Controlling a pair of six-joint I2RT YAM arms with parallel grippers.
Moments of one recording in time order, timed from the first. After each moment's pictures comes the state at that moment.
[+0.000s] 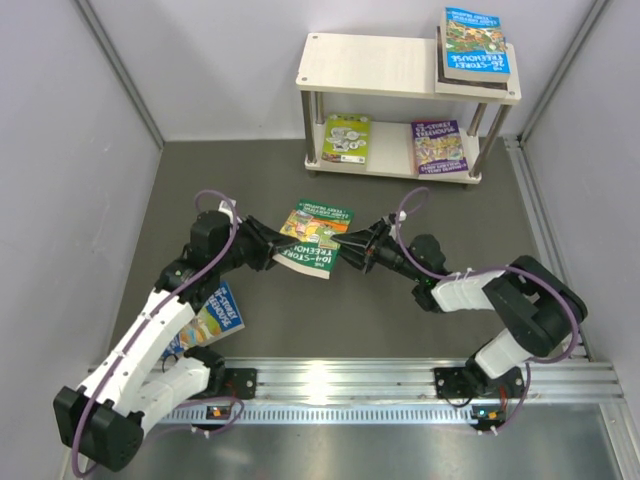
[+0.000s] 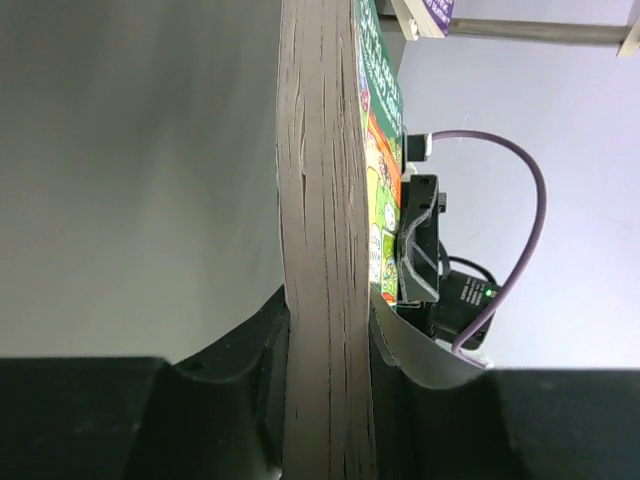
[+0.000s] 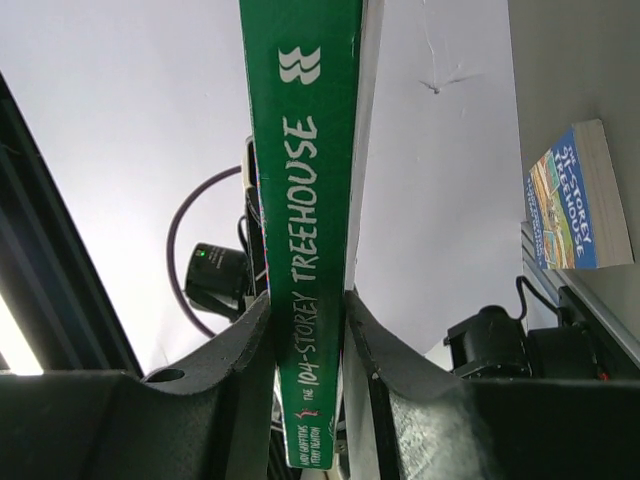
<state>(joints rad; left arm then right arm) -0.40 0.90 0.79 -0.37 0.33 -1.27 0.65 1.54 0.47 1.18 -0.41 1.90</state>
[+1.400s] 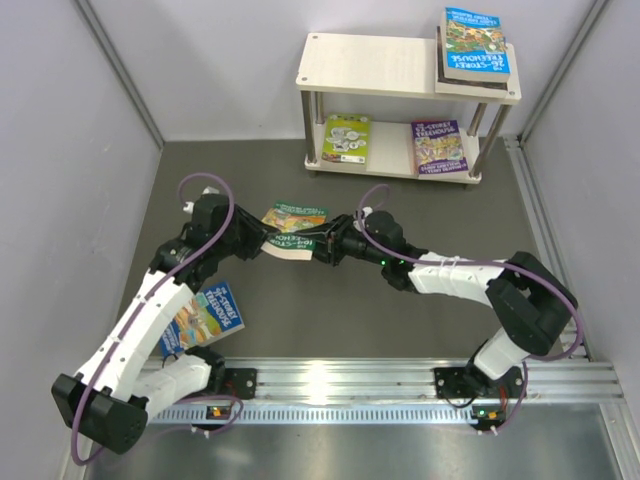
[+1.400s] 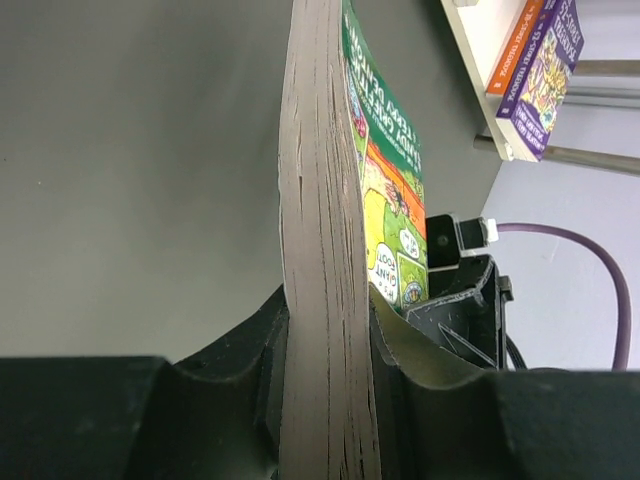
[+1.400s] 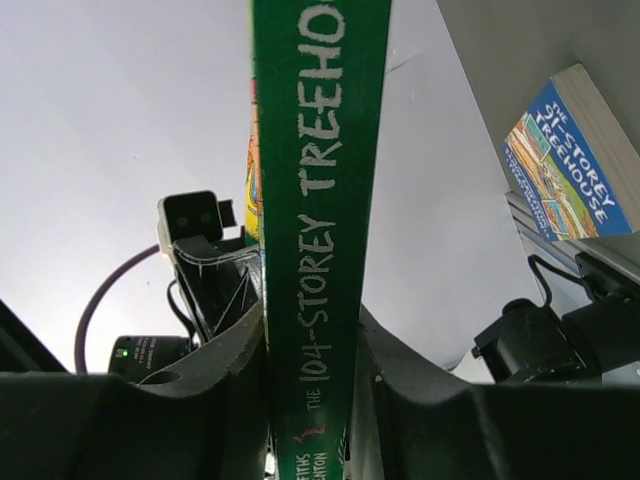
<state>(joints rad) -0.40 1.00 1.01 -0.66 0.02 -1.18 0.82 1.57 0.81 0.61 -0.31 1.97</state>
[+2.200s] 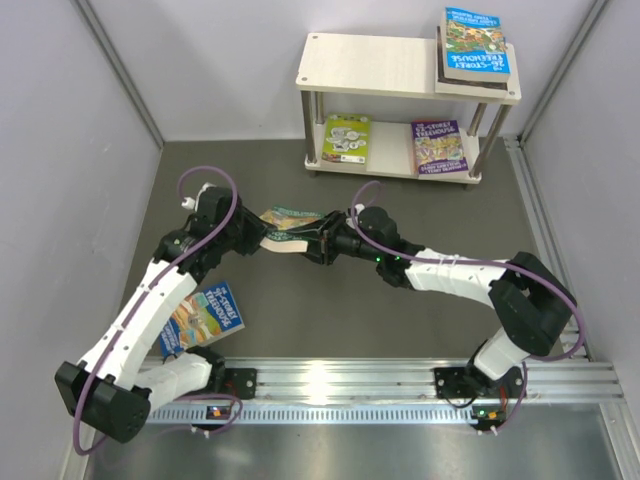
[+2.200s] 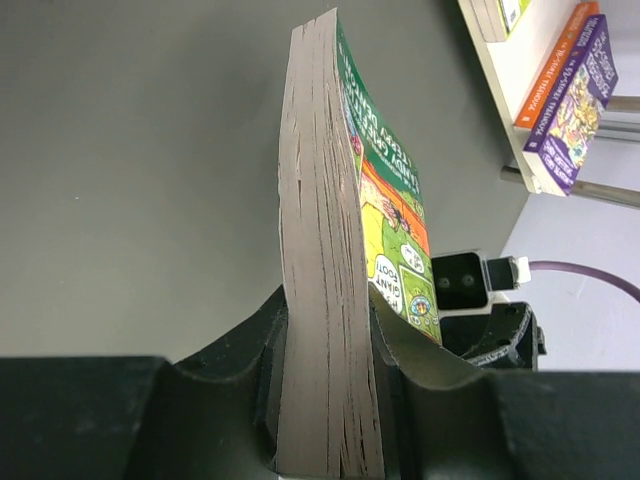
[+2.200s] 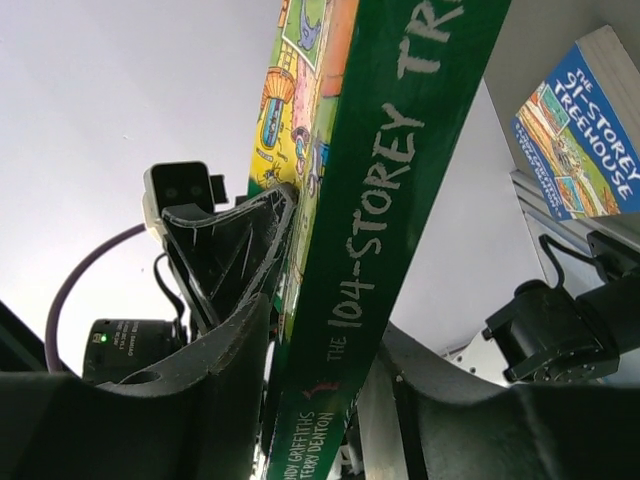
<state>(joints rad) -0.40 1.07 1.07 -0.72 -0.06 -1.18 0.85 1.57 0.89 0.52 -0.32 1.97</state>
